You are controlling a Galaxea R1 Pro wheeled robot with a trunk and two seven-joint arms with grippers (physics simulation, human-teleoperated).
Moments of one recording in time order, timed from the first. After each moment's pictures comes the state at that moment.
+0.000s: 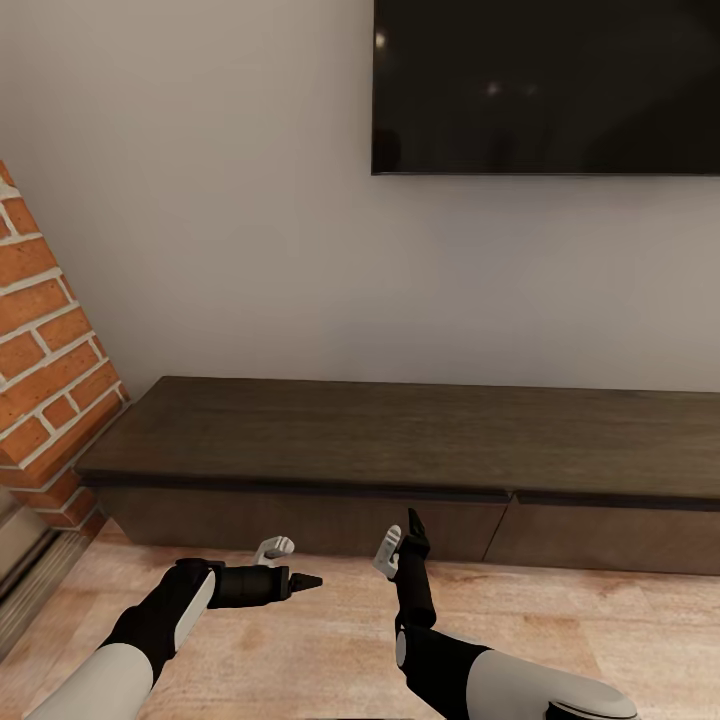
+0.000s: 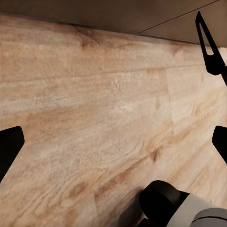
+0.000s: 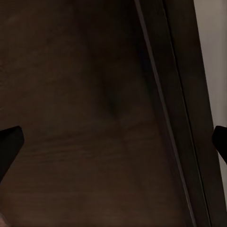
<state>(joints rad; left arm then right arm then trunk) -0.60 0.08 -0.06 -0.60 0.14 0.64 -0.83 -0.72 0.17 1.51 -0.22 -0.16 0.13 -0.85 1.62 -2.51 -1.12</state>
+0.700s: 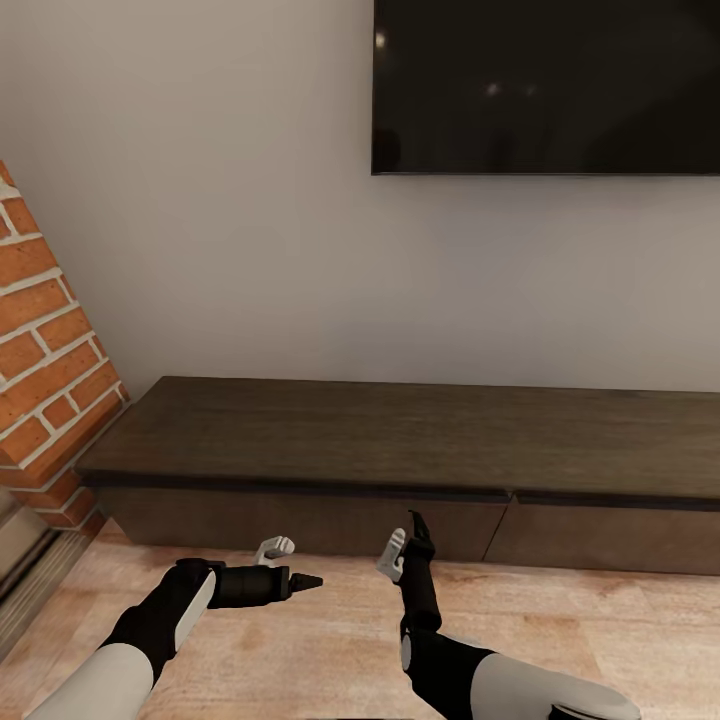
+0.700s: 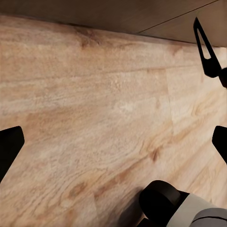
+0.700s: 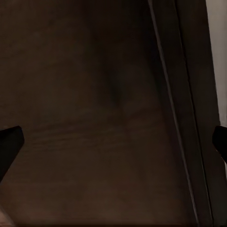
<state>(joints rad) -0.60 0.08 -0.06 -0.60 0.14 0.64 -0.83 -0.71 0.17 1.51 -0.21 -0.16 0.13 -0.85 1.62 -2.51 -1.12</state>
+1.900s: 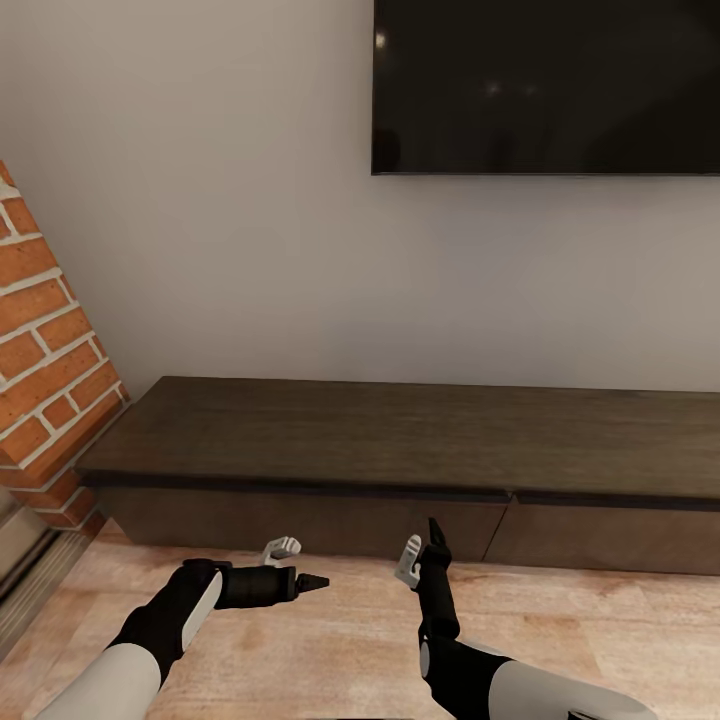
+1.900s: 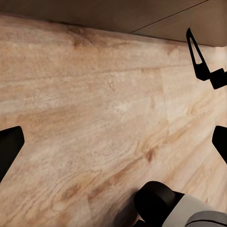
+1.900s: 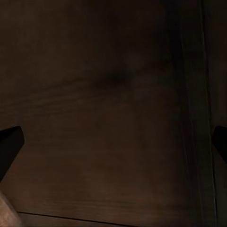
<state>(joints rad) -0.60 0.06 -0.06 -0.60 0.14 0.64 -0.83 -0.69 0.12 1.51 -0.21 -0.16 0.13 -0.86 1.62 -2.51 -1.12</state>
